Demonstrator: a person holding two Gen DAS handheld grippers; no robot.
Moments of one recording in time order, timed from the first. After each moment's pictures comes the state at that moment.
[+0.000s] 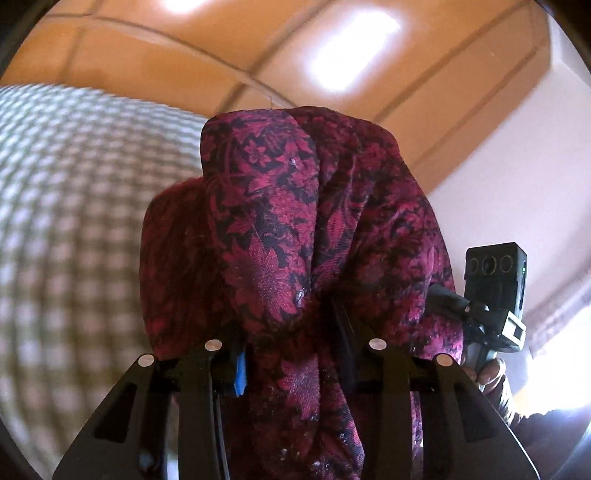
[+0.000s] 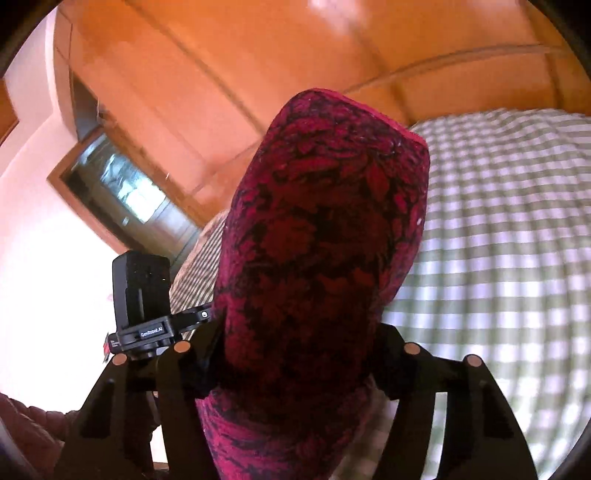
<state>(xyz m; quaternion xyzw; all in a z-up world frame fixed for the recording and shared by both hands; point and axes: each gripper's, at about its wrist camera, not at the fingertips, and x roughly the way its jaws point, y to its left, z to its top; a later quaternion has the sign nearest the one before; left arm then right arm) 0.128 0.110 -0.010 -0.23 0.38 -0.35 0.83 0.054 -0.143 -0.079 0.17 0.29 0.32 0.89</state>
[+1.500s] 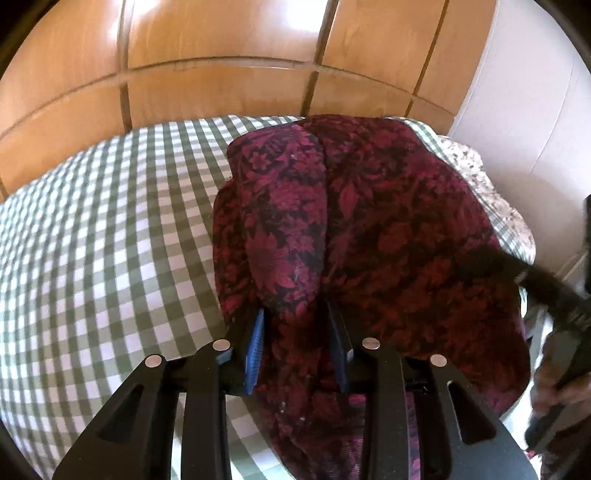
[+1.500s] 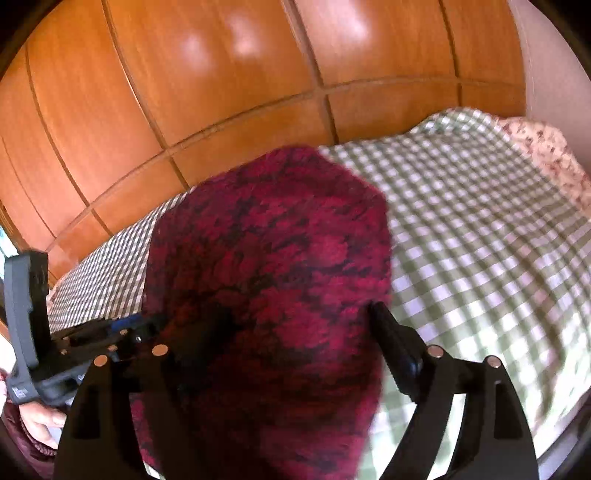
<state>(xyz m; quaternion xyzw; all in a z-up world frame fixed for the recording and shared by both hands) 0.150 -0.126 -0.007 0.01 0.42 -0.25 0.87 0.016 -0.287 -0.100 0.15 0.24 0.00 0.96</state>
